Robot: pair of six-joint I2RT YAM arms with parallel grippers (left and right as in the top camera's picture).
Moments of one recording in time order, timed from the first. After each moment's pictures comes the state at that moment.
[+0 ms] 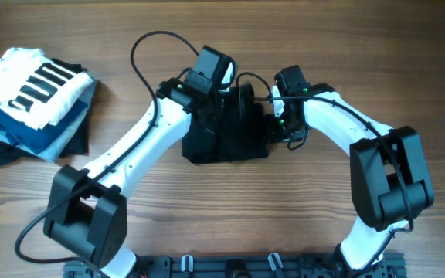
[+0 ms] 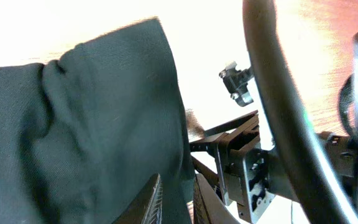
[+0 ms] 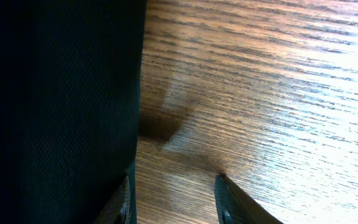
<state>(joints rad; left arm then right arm) -0.54 1.77 1.36 -0.62 0.29 -0.55 0.32 1.92 1.18 -0.73 -0.20 0.18</state>
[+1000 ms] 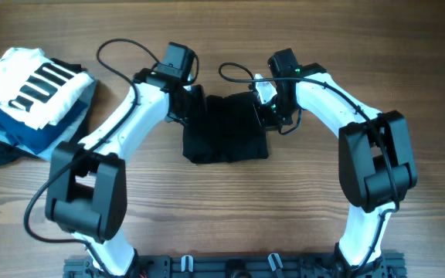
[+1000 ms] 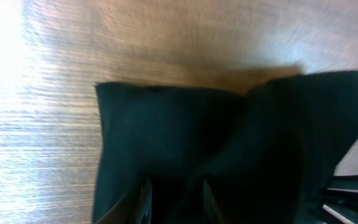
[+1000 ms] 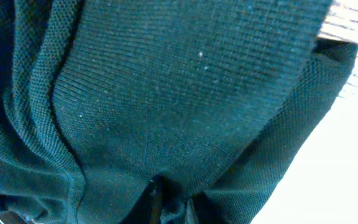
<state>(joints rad) -0.35 1.88 1.35 -0.74 0.16 -0.54 0.32 2.05 1.41 -0.86 -0.47 0.03</state>
